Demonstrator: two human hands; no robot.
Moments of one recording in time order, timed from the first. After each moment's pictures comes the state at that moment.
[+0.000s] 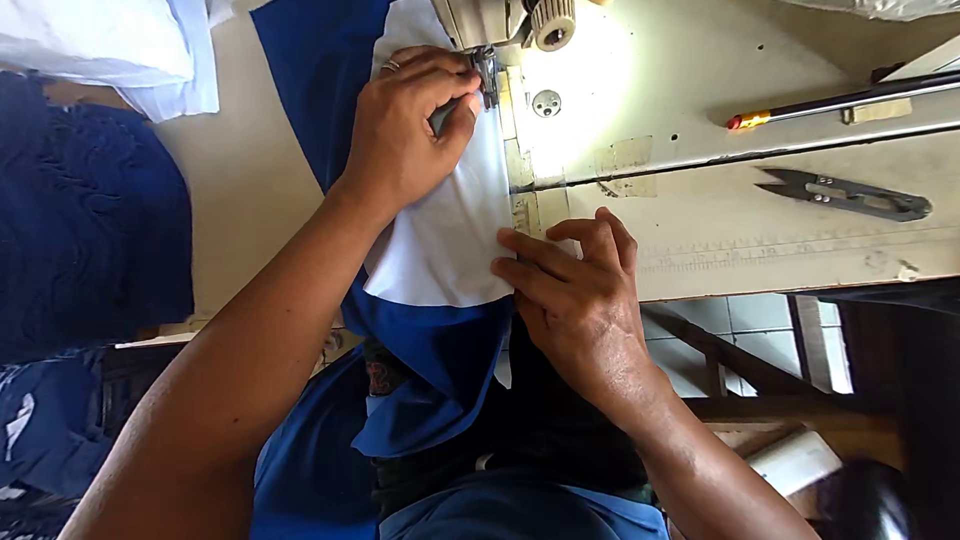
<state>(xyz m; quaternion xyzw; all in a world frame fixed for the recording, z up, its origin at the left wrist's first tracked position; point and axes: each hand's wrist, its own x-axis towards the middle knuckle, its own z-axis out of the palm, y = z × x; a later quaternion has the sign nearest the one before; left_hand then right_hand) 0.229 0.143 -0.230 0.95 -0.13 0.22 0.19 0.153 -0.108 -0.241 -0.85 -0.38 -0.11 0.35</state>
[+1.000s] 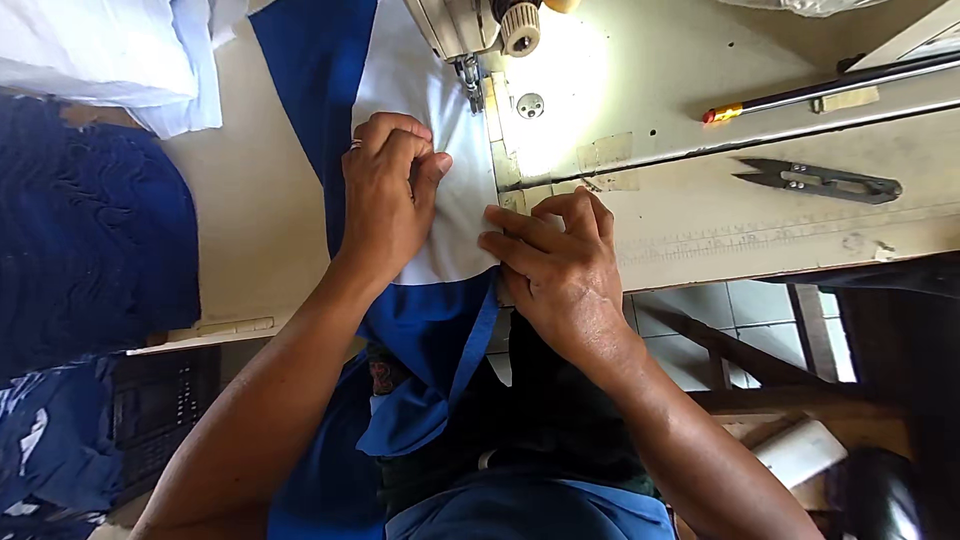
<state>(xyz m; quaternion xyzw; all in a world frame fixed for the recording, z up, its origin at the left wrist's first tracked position) 0.170 0.123 -0.232 0.96 -0.01 0.19 0.18 0.167 -0.100 -0.248 -0.84 -0.38 -0.14 0.36</state>
